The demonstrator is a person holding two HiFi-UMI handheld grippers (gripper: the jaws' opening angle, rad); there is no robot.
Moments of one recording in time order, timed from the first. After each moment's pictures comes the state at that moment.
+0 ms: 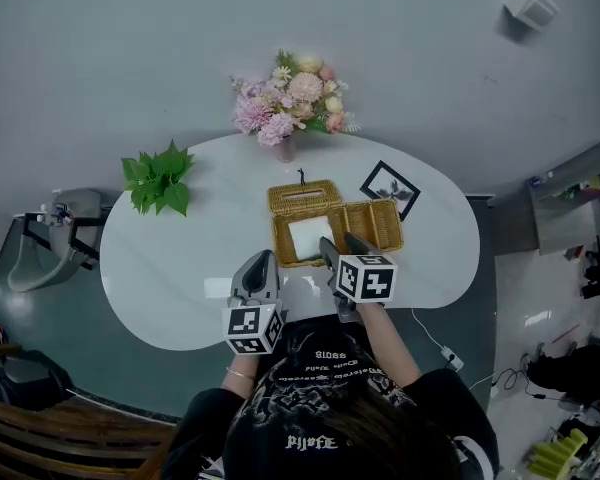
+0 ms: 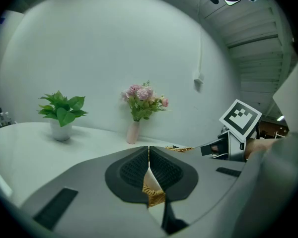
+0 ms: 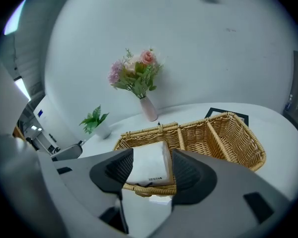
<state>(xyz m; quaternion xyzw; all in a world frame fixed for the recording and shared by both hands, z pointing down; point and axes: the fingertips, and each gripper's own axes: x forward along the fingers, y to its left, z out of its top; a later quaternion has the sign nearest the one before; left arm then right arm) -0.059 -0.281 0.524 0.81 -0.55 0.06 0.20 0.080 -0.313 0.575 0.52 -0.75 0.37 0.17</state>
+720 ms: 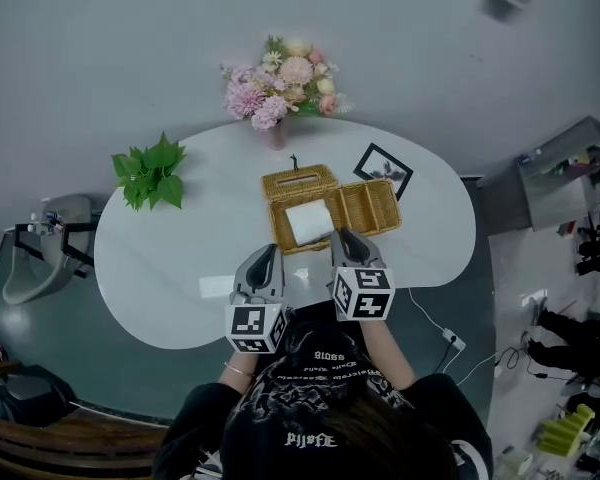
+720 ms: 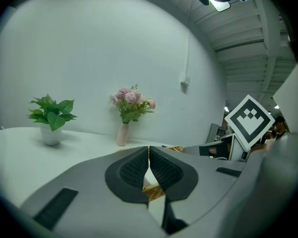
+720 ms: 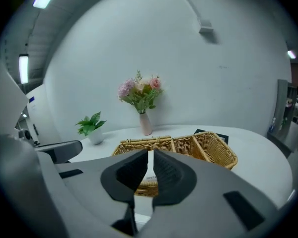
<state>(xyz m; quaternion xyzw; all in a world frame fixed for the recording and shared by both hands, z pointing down) -0.050 -0.258 0.515 0.85 -0.49 0.06 0.17 0.083 -0.278 0.542 0.61 -0.74 0.25 0.14</state>
